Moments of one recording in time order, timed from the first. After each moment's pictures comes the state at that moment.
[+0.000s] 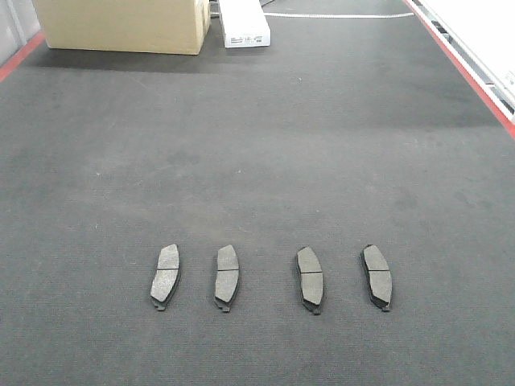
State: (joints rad) left arm 0.11 -0.01 0.02 0.01 0.15 0.04; right arm 0.17 0.40 -0.48 0.01 0.60 0.06
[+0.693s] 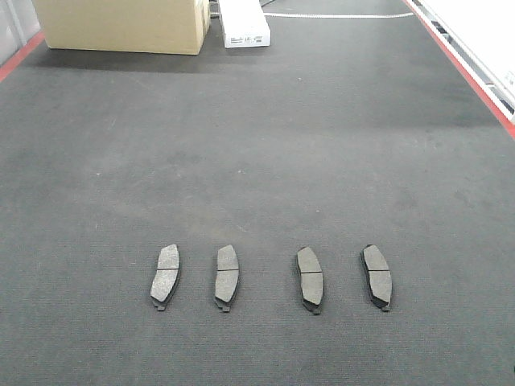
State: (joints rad) left arm 0.11 -0.01 0.02 0.01 0.14 0.04; right arm 0.03 0.21 -0.11 0.01 0.07 0.04
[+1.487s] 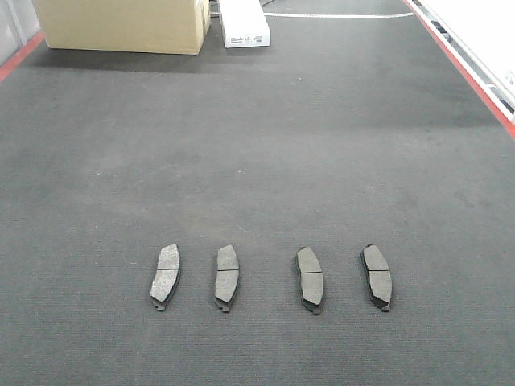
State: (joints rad) left arm 0.11 -0.01 0.02 0.01 0.14 0.04; right arm -0.02 -0.01 0.03 0.01 0.10 0.04
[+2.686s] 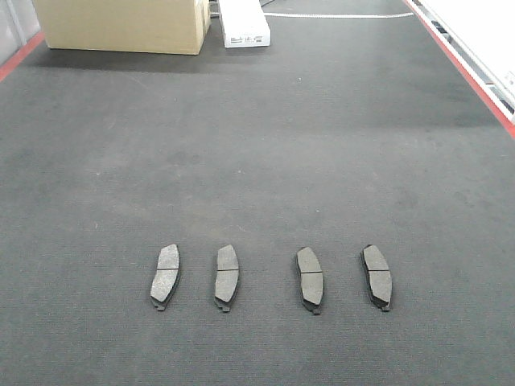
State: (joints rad) left arm 0.11 -0.01 0.02 0.01 0.14 0.04; right arm -0.02 -0.01 0.03 0.01 0.10 0.04
